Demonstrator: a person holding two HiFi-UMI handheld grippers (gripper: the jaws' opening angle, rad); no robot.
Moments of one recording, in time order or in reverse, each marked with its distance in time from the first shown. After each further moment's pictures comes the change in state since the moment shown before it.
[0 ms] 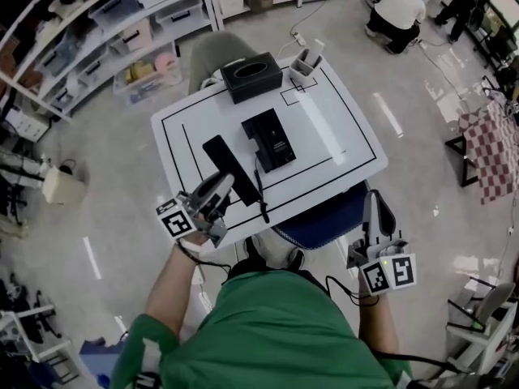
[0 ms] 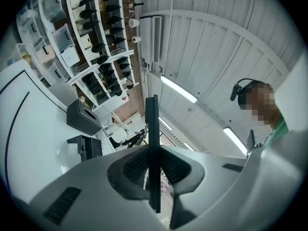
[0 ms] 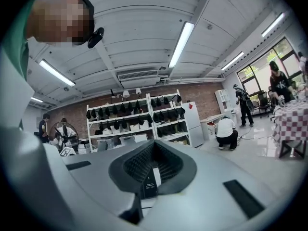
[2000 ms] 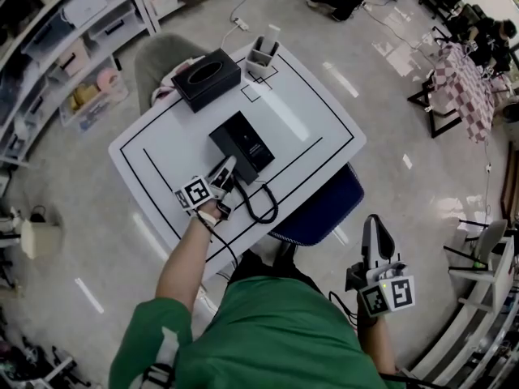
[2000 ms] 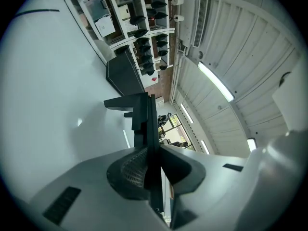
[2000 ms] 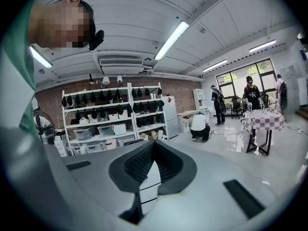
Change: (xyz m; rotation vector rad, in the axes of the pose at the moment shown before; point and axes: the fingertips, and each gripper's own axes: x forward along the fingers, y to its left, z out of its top) left arm 0.084 0.233 -0.092 -0.280 0.200 0.223; right arm -0.029 0.016 -0.036 -0.002 0.113 -0.309
